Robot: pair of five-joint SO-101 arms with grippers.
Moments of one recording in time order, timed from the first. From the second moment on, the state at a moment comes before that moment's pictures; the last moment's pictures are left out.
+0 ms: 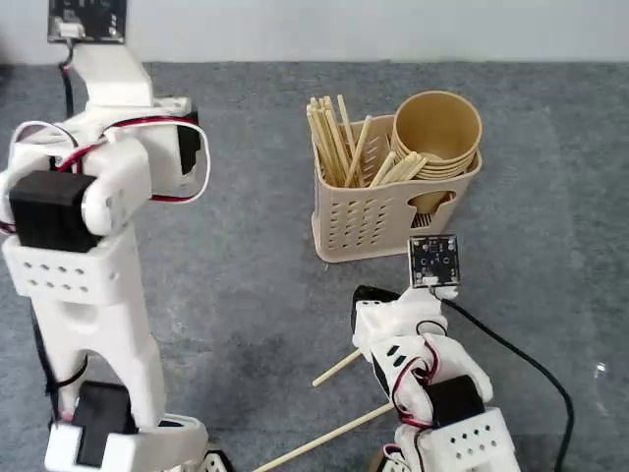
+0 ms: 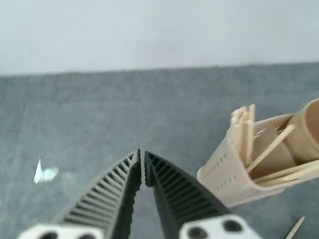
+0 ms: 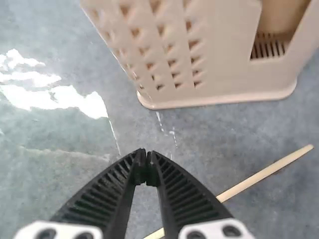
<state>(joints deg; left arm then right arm) 2.8 -7.7 -38.7 99.4 13.1 -21.5 -82.4 79.0 52.9 -16.8</state>
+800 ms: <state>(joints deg) -0.8 -48.0 36.2 65.8 8.6 -15.8 -58.8 51.9 77.2 -21.4</state>
